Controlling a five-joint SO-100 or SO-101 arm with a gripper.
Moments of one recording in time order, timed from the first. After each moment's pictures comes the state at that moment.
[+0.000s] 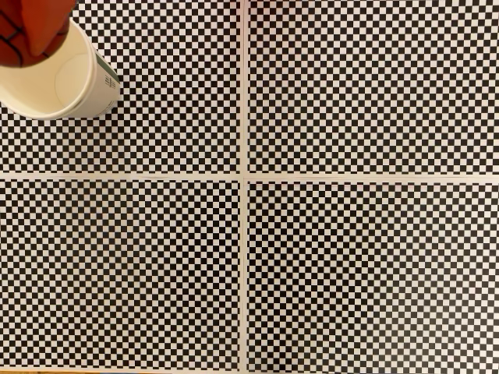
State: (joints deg) arm 46.1 124.4 93.5 80.9 -96.3
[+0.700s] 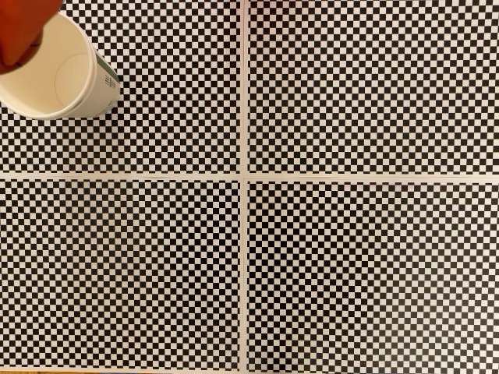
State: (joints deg) arm 47.5 121.8 97.3 73.2 -98.2
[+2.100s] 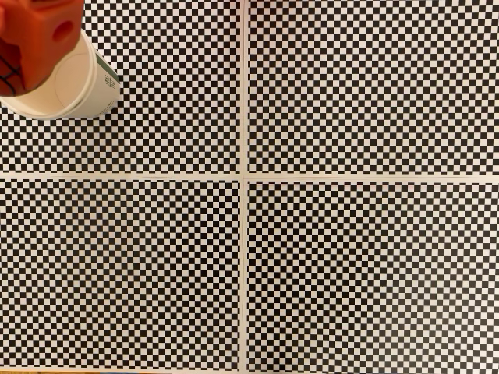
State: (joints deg) arm 47.7 120.4 111.6 58.6 -99.8
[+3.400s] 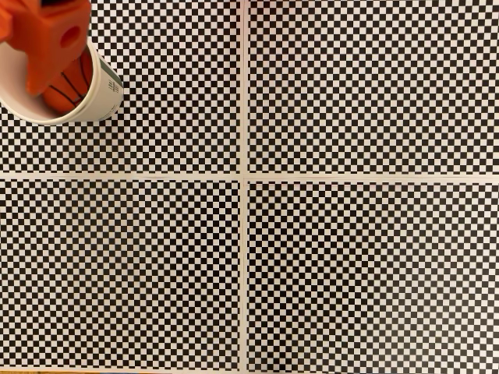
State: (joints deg) arm 44.6 123.8 112.1 59.4 -99.3
